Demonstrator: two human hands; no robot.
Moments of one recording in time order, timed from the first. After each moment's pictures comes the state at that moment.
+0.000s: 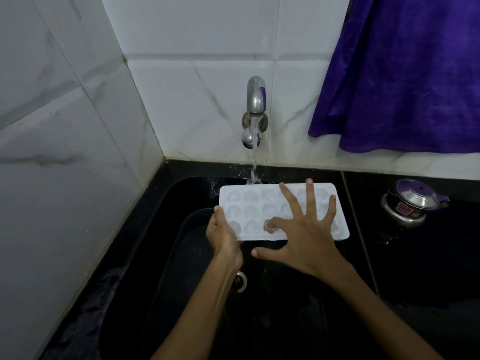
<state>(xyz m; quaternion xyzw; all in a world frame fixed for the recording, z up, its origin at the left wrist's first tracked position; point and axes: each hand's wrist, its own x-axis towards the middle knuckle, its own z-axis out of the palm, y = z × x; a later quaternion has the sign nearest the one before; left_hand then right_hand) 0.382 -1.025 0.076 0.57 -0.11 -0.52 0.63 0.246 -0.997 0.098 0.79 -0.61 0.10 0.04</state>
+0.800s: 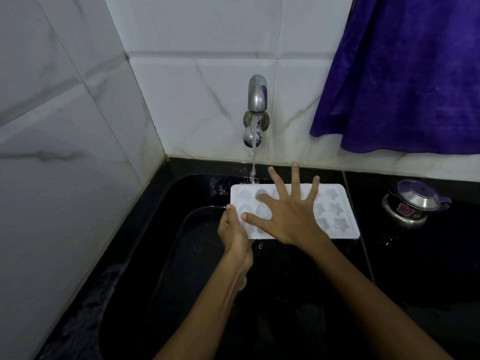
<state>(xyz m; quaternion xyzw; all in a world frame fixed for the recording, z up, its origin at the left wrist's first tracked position) 0.366 -1.020 0.077 0.53 -0.13 -0.57 0.62 0.263 -1.040 0.107 0.79 -0.61 0.09 0.02</state>
